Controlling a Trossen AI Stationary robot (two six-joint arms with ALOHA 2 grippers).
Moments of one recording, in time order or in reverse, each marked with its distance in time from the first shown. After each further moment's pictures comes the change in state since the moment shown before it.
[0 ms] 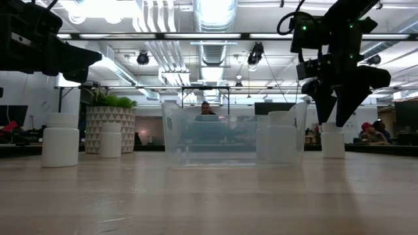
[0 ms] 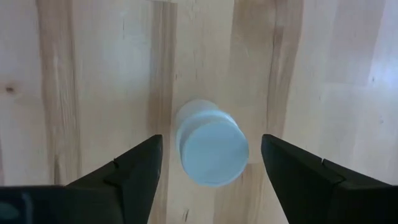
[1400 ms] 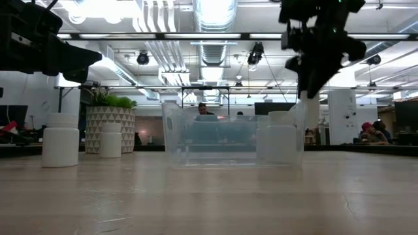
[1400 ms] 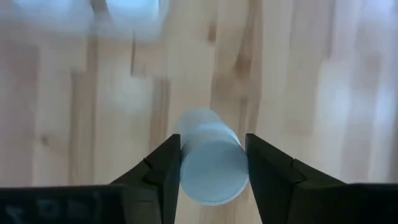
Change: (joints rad) left arm 0.000 0.000 0.000 0.000 0.000 0.000; right arm 0.053 0.018 0.209 -0.045 0.000 0.014
